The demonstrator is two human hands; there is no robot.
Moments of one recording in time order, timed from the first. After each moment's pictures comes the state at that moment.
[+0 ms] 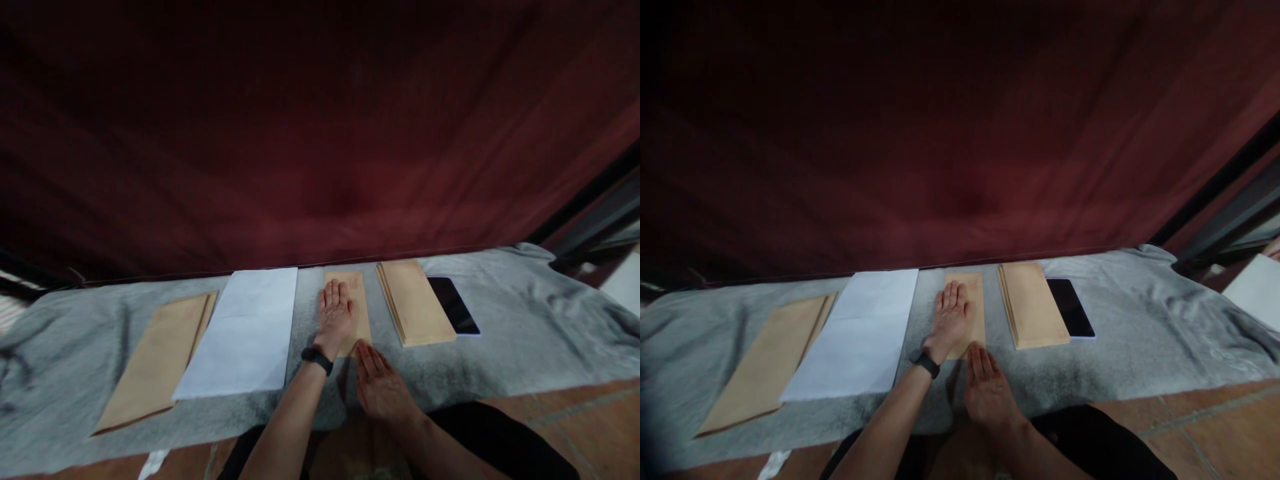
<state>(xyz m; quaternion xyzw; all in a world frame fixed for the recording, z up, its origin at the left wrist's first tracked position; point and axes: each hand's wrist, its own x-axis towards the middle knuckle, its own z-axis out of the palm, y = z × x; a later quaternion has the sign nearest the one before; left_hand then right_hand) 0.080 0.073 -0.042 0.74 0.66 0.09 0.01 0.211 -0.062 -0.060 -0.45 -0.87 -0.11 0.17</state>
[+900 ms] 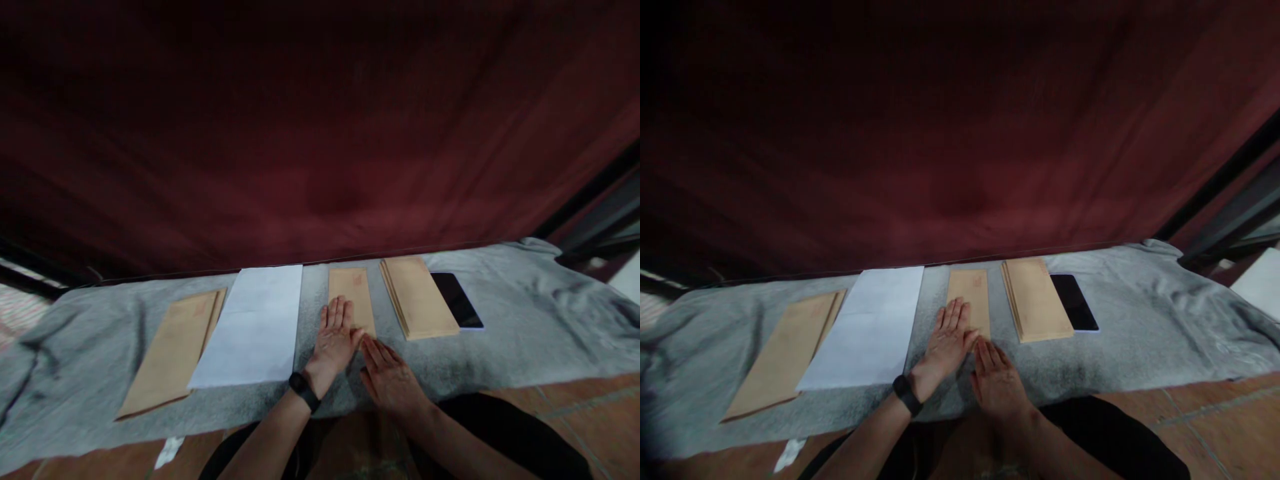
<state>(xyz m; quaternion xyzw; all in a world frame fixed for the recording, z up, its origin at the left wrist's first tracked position) 0.054 0.004 -0.043 0.81 0.58 0.07 -0.04 0.215 -0.067 -0.045 -0.50 -0.85 -0.04 0.14</state>
